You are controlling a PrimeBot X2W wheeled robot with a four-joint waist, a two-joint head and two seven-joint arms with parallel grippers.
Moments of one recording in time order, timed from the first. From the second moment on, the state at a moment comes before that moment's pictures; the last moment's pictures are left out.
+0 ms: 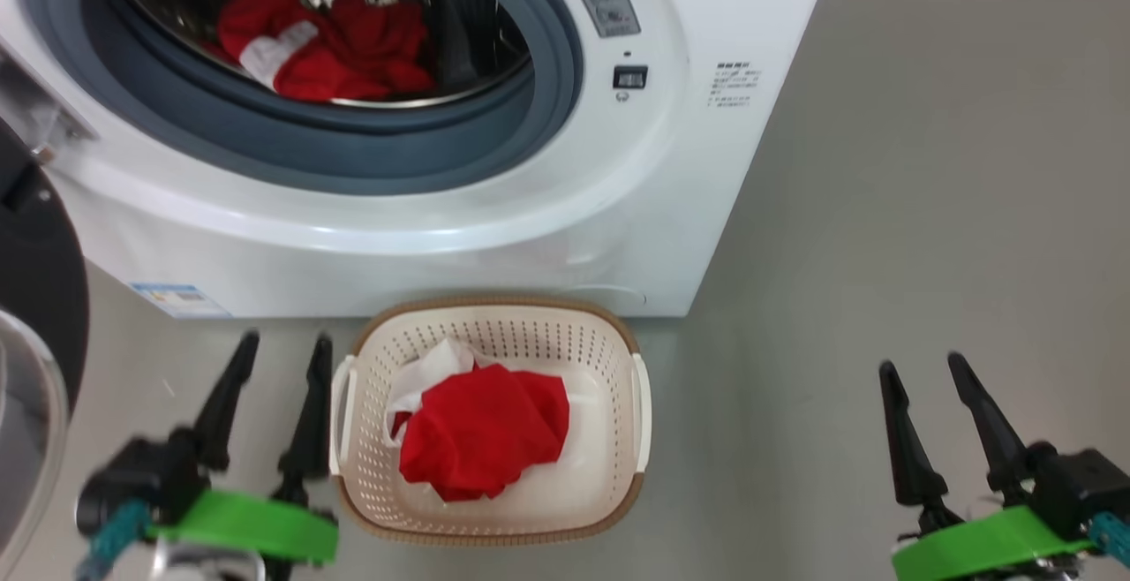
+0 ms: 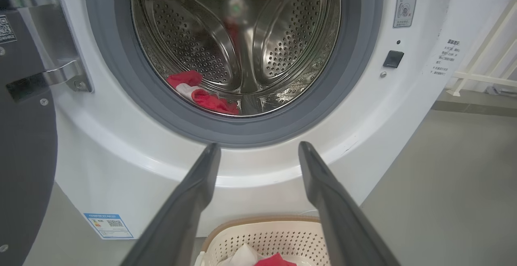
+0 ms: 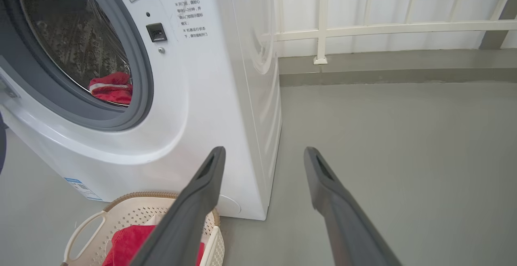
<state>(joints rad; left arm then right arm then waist) -0.18 0.12 -0.03 0.23 -0.30 -0.13 -0.26 0.05 -0.04 -0.07 0.11 0.26 0.13 -0.26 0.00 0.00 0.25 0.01</state>
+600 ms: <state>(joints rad) -0.89 0.24 -0.16 0.66 -0.25 -0.13 -0.16 -0.14 -0.04 -0.01 0.10 0.32 0.13 -0.26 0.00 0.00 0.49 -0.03</state>
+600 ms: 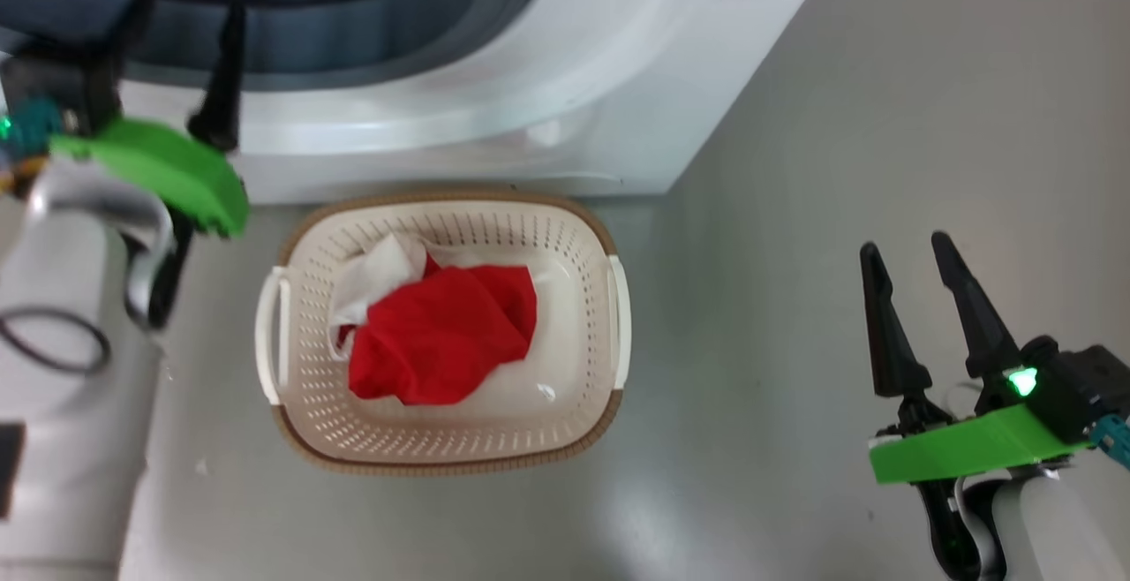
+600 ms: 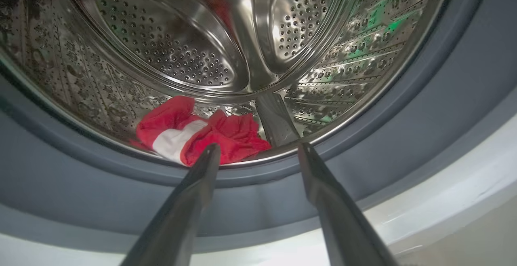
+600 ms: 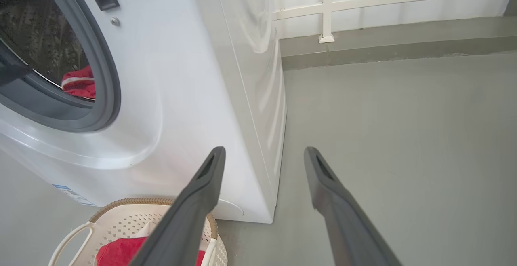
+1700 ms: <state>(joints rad) -1.42 0.32 -0.35 1.25 -0.05 -0.07 -0.09 -0.23 -0.04 0.06 0.09 0.35 0.13 -0.26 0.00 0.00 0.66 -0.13</state>
